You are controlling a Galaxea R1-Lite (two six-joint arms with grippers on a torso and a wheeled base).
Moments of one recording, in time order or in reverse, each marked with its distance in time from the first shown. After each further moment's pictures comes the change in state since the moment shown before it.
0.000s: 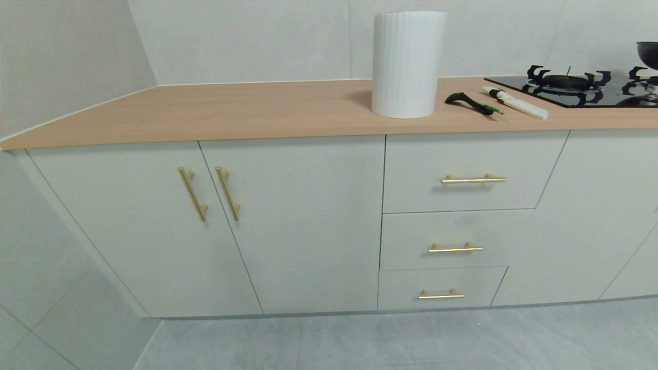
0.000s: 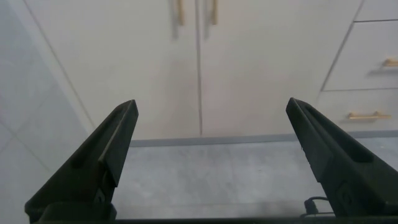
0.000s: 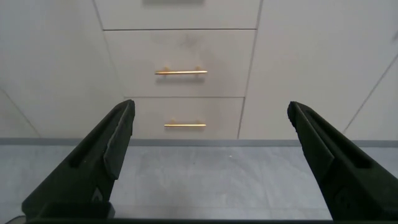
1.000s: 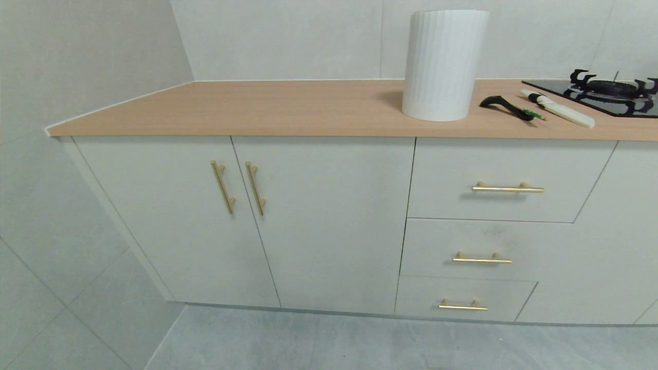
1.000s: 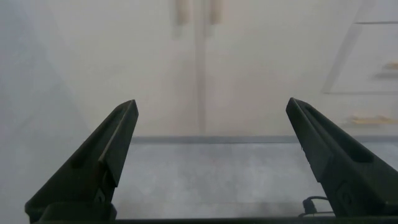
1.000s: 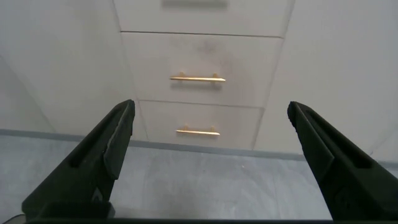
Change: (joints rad) left arm 0.000 0.000 0.000 0.000 0.000 -0.002; right arm -0.001 0.001 0.000 0.000 -0.001 0.000
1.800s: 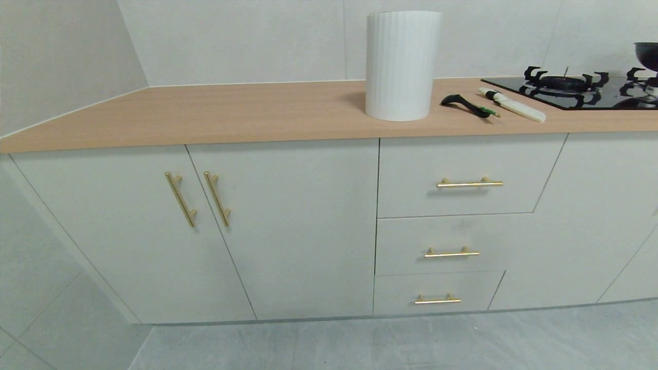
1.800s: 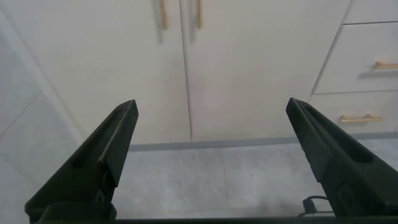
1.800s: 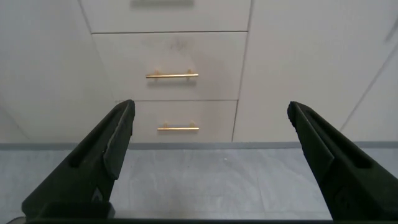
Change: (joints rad) left arm -0.001 0.000 0.000 0.000 0.000 0.000; right arm 0.000 0.000 0.000 0.000 0.000 0.000
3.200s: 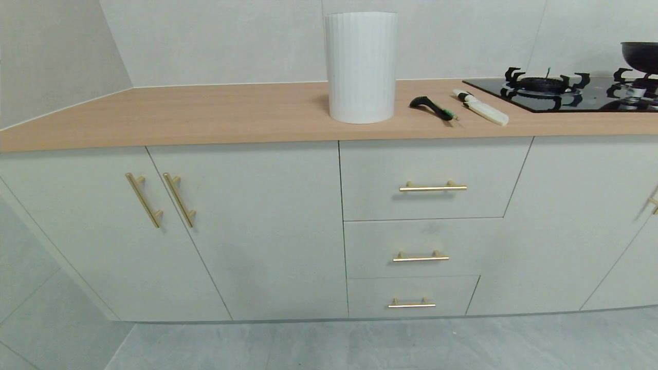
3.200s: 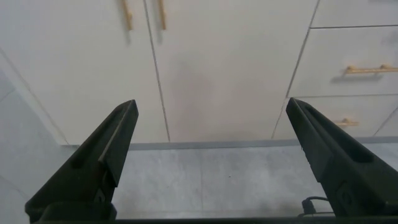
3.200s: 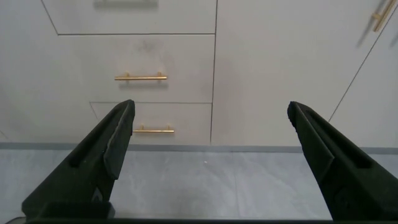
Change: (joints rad) left arm 0.000 0.000 0.000 0.000 0.002 -0.001; right arm 0.000 0.000 0.000 0.000 0.000 0.000
